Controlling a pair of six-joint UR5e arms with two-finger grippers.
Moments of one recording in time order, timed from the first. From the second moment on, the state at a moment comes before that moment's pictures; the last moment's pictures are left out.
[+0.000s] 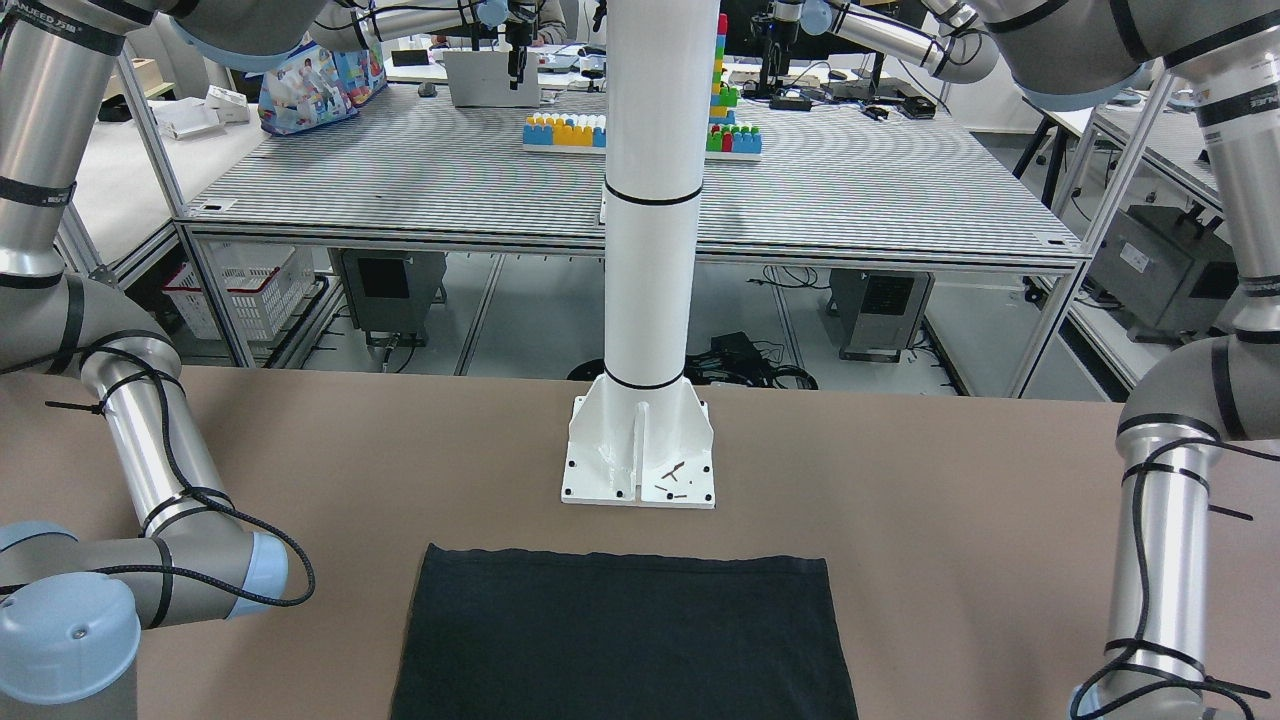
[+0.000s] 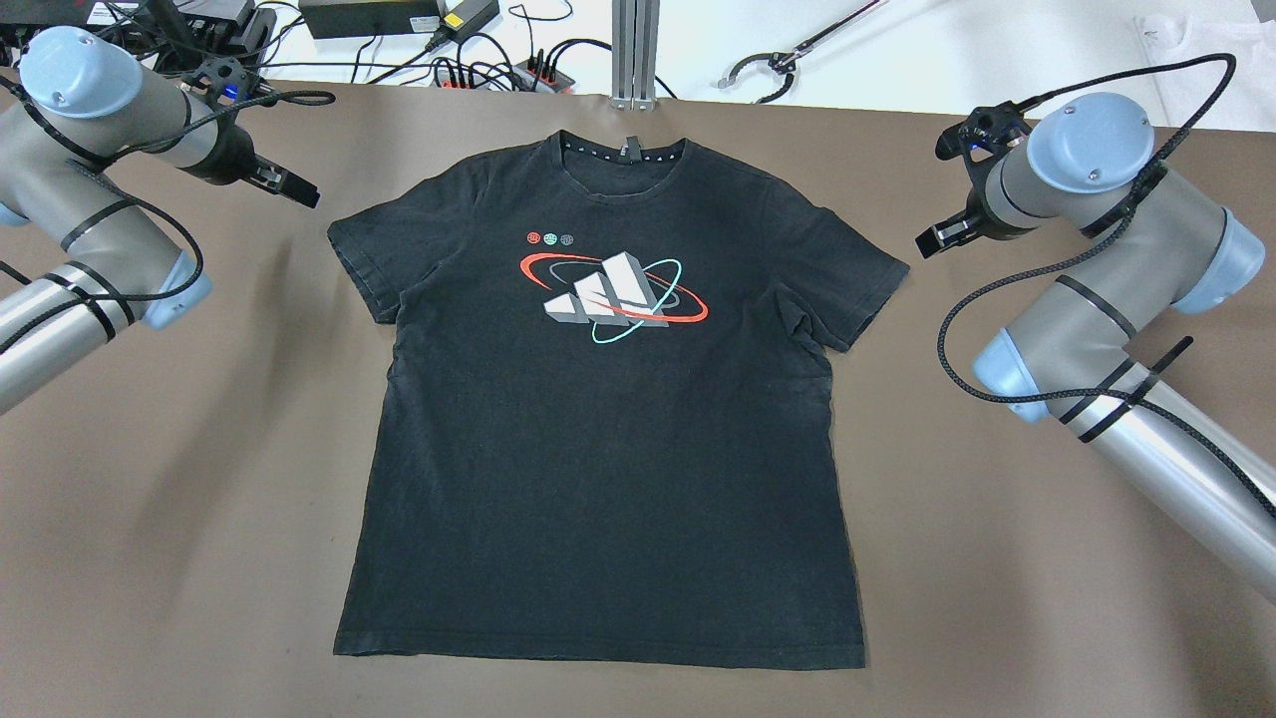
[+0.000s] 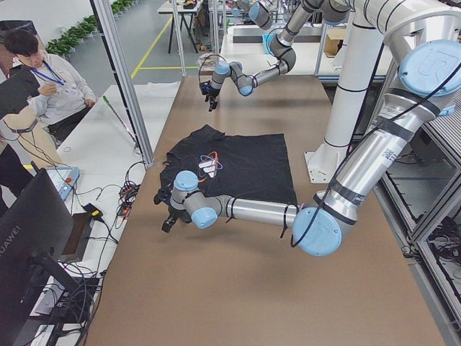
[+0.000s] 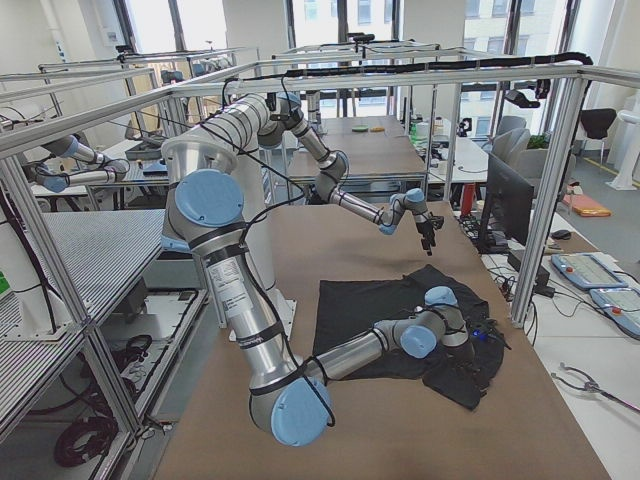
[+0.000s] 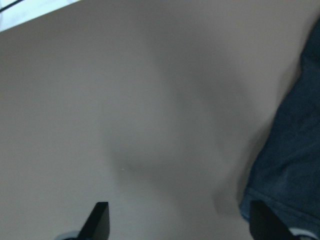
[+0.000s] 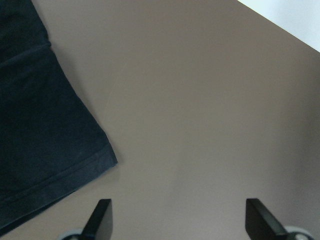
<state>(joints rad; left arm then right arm) -1.09 -2.20 -1.01 -2.37 -2.07 -0.50 1.01 -1.07 1.47 -1.28 1.81 0.41</state>
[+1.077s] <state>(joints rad) -1.04 -2.24 -0.89 -2.48 -2.07 -0.57 0.99 -1.07 1.47 -1.27 1.81 0.41</state>
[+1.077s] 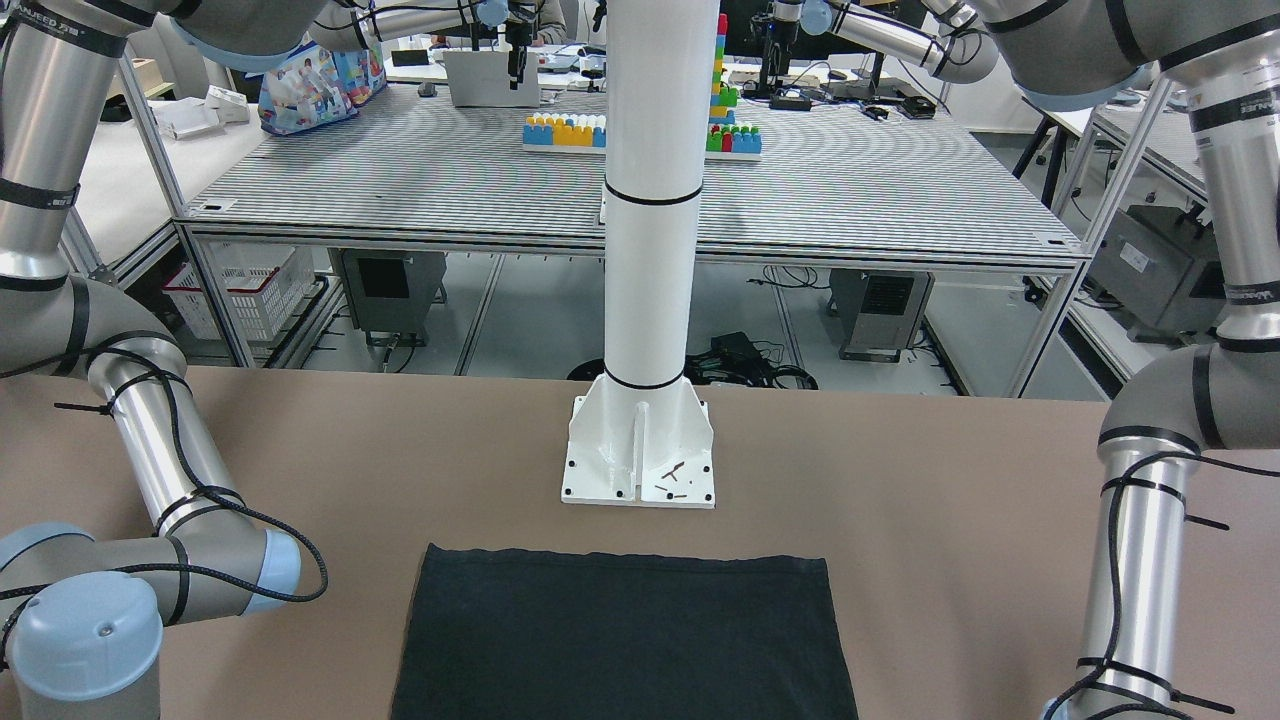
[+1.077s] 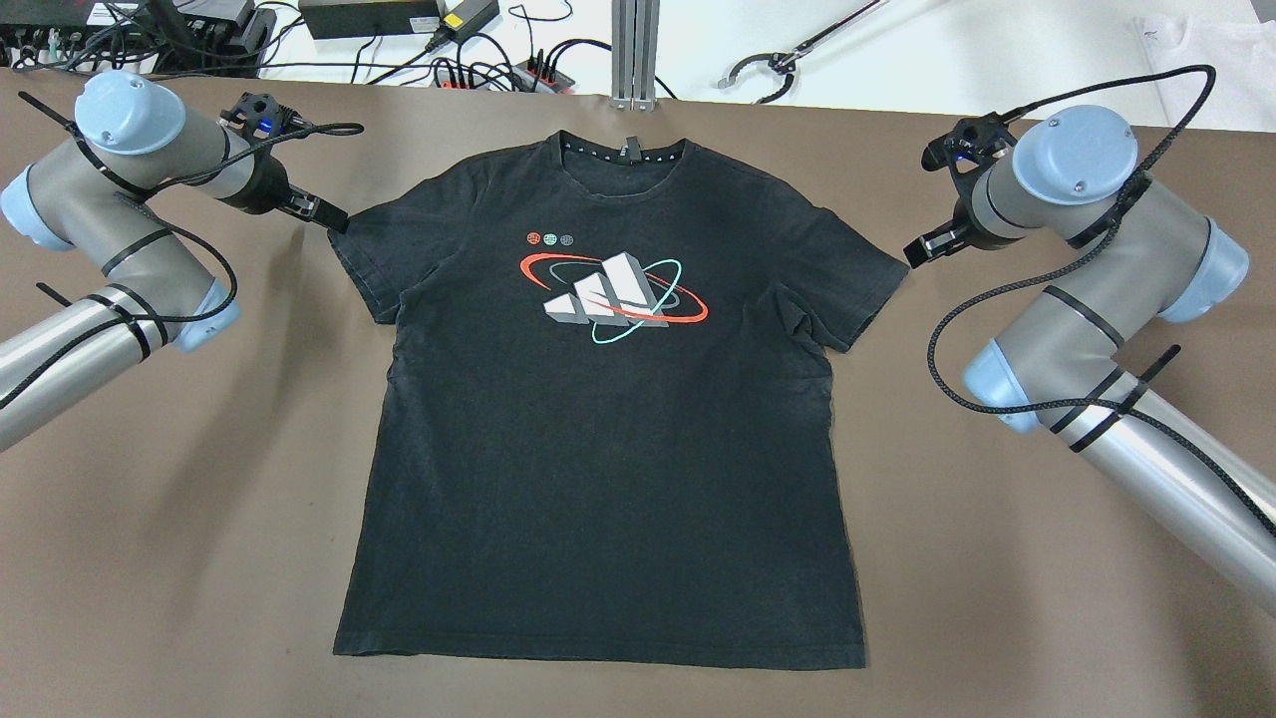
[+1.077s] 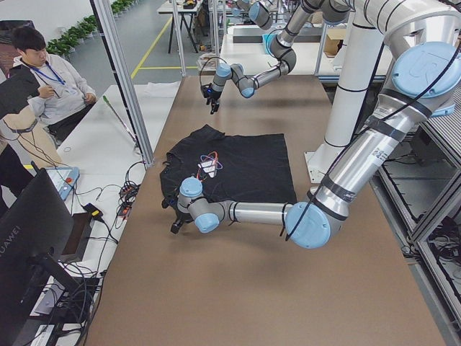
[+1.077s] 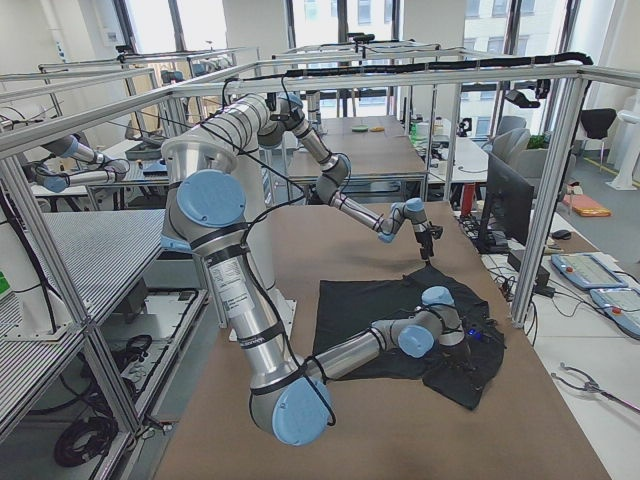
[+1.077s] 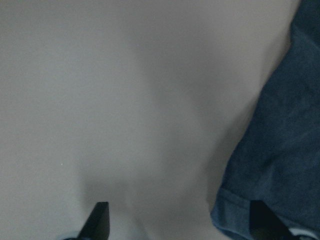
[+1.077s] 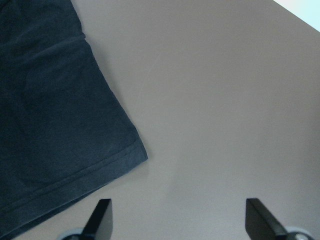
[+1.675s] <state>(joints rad) -1.02 -2.25 -0.89 -2.50 -2.08 -0.62 0.99 -1.07 1.46 -1.24 1.81 0.41</state>
